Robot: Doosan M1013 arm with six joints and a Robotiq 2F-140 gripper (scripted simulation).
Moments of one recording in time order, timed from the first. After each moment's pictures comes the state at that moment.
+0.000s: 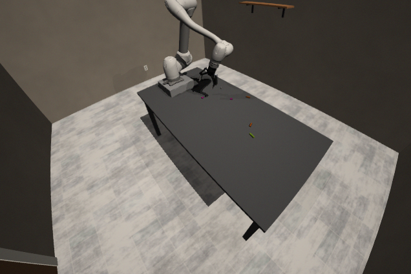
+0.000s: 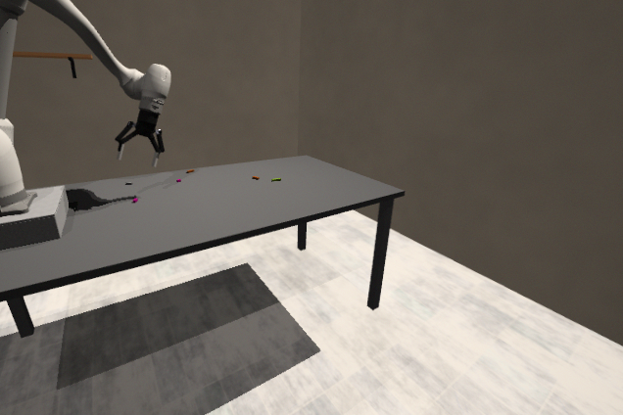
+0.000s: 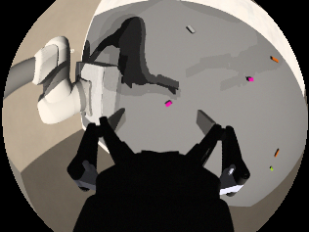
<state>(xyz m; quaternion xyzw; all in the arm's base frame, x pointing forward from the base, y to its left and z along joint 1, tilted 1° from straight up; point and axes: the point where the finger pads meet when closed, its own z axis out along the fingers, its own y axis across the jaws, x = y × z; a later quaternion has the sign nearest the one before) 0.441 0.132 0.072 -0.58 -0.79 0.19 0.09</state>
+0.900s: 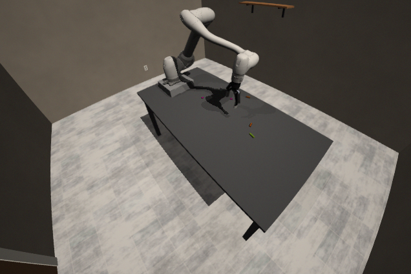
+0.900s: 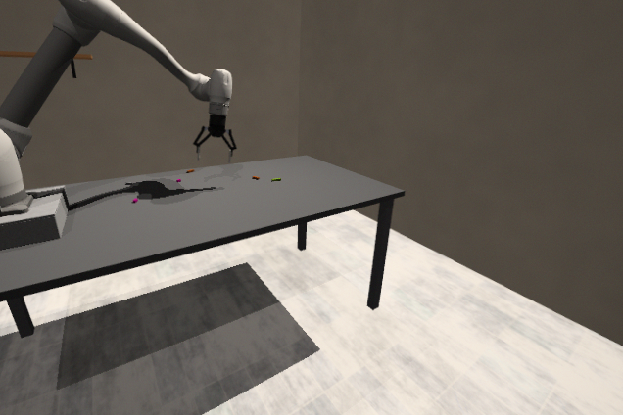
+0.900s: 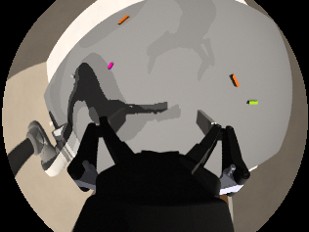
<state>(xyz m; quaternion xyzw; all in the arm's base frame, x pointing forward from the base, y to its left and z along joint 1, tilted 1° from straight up) 0.773 0.138 0.036 -0.80 -0.59 0.10 0.02</state>
